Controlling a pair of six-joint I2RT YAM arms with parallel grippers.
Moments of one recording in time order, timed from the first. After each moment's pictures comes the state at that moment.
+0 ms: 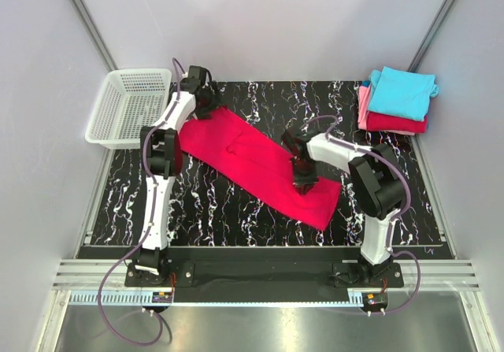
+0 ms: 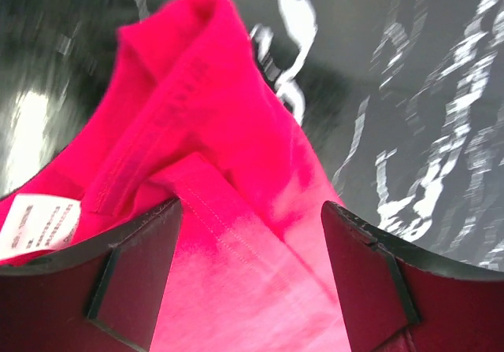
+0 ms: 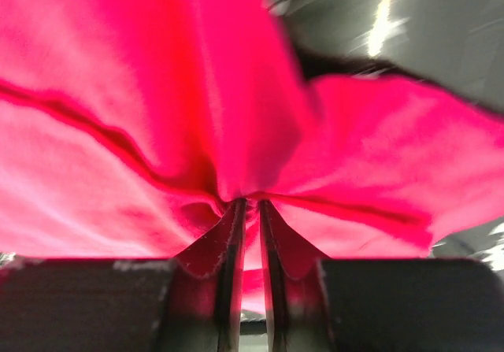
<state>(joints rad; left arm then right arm) -0.16 2.58 2.36 -0.74 0.09 -0.61 0.50 1.92 1.30 -0.87 0.09 0.51</state>
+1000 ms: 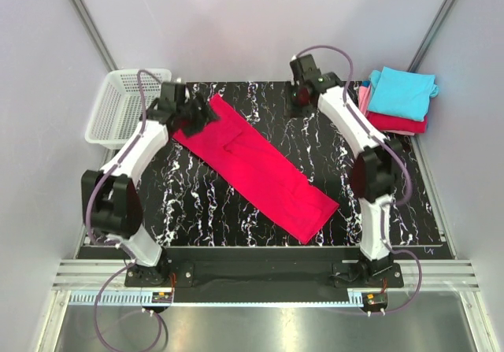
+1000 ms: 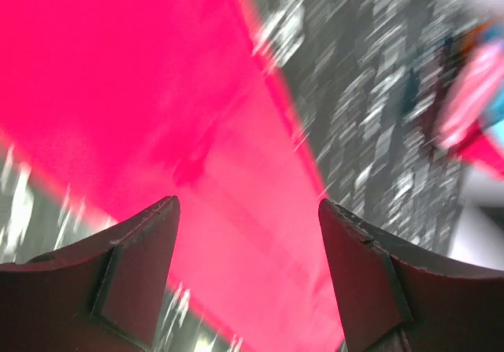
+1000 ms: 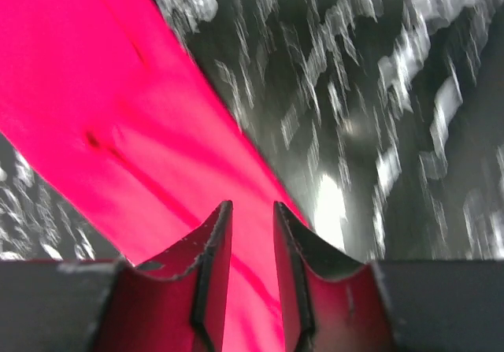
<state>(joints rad) -0.19 1.69 1.46 -0.44 0.19 -0.69 0.45 2.02 2.00 -0.91 0.05 0.40</state>
